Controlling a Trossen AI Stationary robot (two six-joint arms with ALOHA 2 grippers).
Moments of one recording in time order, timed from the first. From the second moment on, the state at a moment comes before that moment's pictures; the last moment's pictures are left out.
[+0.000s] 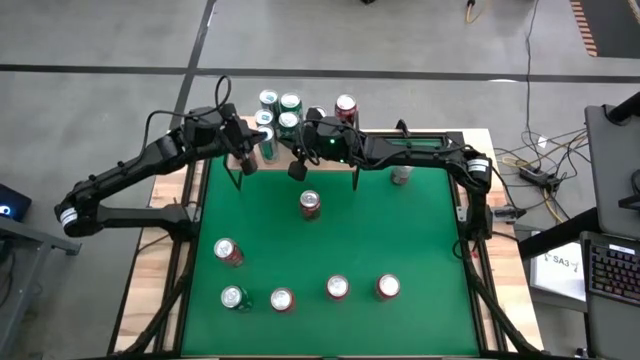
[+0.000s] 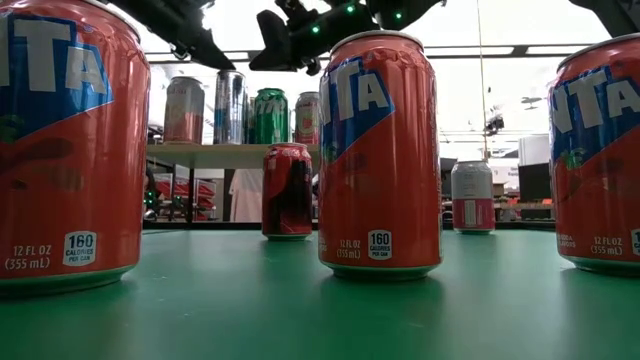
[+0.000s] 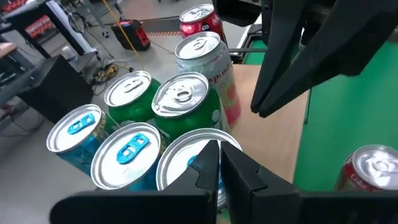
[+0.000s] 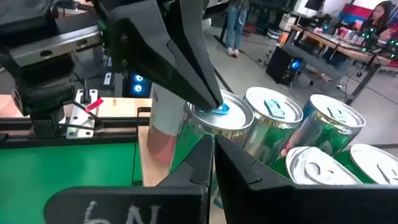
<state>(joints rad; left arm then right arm) 0.57 0.98 0.98 -0.41 -0.02 0.33 -0.26 1.95 1.68 0.09 0.07 -0.22</state>
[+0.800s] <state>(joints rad) 0.57 1.00 0.98 -0.39 -0.14 0.39 -0.26 2.03 1.68 0.17 0.05 -0.20</state>
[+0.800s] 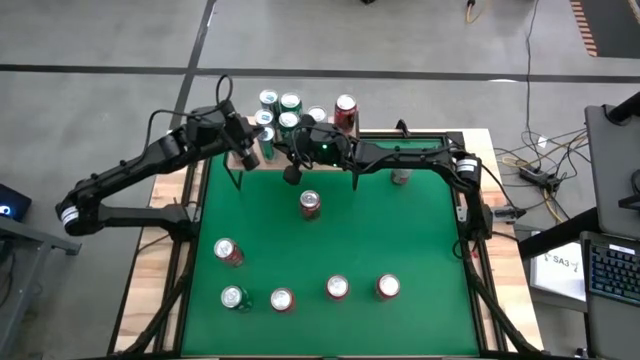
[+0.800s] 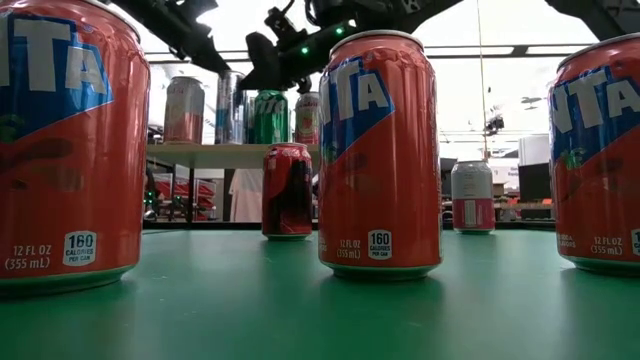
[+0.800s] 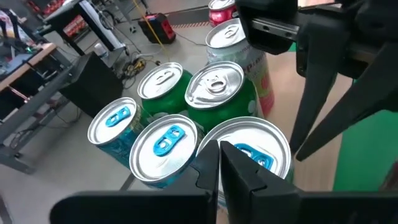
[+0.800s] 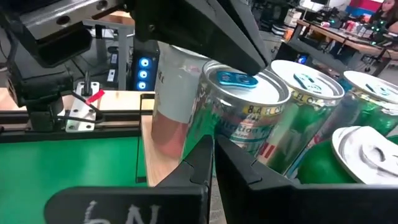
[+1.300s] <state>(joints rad) 0.52 0.96 0.99 -0.43 -0.14 0.26 -0.27 2.03 1.68 0.20 0.06 -0.21</state>
